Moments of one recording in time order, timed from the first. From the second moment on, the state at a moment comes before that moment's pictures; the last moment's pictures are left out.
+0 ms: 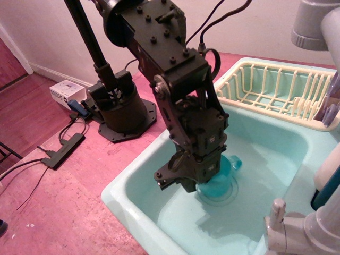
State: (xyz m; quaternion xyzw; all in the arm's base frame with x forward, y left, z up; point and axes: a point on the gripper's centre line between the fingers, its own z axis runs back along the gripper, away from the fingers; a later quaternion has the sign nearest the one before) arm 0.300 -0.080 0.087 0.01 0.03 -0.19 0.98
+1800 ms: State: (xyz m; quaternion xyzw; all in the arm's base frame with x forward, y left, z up) arm 0.297 -0.070 0.182 0.13 0.01 -0.20 0.97
